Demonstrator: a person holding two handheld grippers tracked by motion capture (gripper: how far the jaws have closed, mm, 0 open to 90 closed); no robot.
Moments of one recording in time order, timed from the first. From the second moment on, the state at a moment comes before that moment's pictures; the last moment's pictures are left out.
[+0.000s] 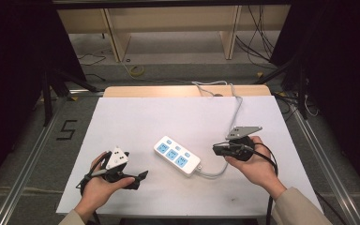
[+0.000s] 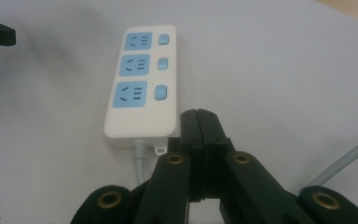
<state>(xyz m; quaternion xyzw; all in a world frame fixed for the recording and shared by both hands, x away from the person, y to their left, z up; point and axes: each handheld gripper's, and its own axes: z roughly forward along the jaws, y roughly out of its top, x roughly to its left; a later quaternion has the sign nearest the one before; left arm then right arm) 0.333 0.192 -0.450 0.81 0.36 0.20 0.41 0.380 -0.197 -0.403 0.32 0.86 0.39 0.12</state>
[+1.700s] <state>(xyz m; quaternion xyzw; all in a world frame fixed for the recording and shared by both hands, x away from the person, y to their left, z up) 0.333 0.191 -0.450 0.82 0.36 0.20 0.41 0.398 -0.161 -0.401 0.30 0.87 0.37 0.10</state>
